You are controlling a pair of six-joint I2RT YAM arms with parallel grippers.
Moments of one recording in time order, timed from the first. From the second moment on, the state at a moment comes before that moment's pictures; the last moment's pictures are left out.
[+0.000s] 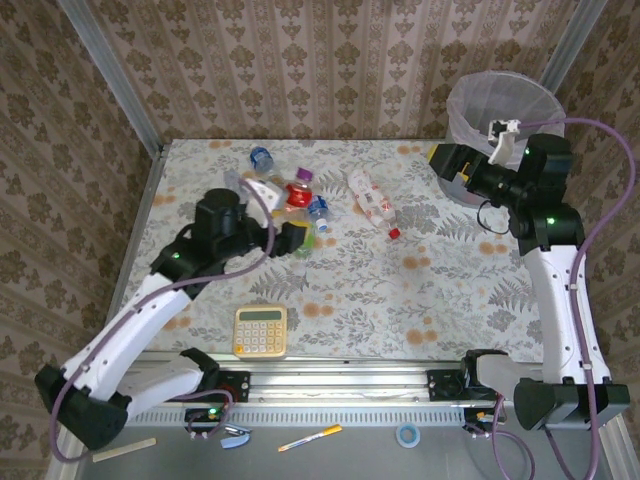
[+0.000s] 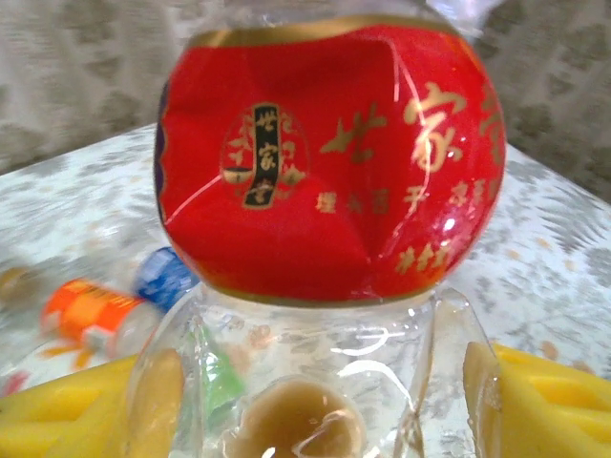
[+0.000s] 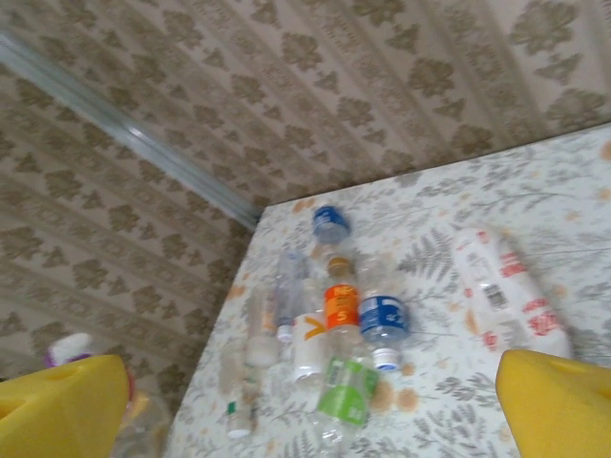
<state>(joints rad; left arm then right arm) -0.67 1.04 1.04 -0.42 0.25 -0.03 -0.06 1.12 1.34 -0.52 -0.64 0.55</state>
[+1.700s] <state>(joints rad) -0.91 1.37 1.21 -0.20 0.29 -0.05 0.36 1.22 1.25 -0.45 -0.66 0.55</state>
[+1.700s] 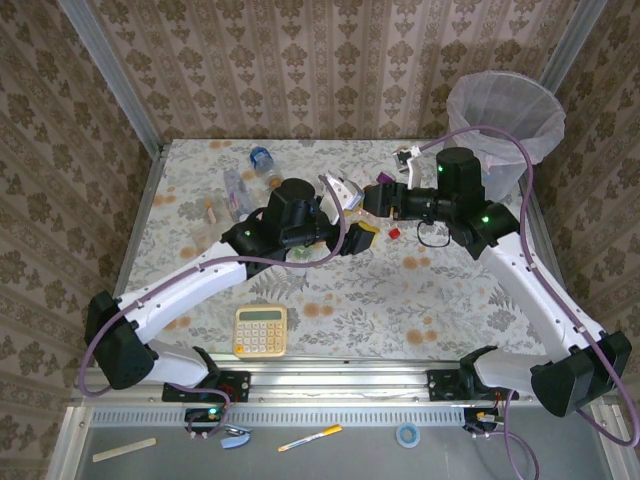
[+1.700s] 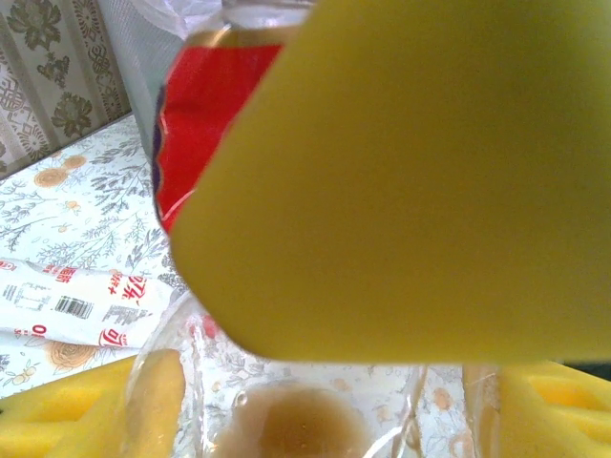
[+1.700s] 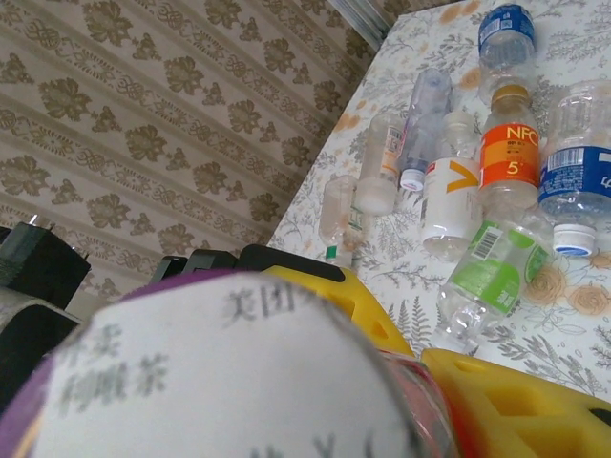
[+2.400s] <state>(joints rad) -0.87 1.11 1.04 -0.11 0.22 -0.05 0.34 0.98 1.27 -0.46 0.01 0.23</state>
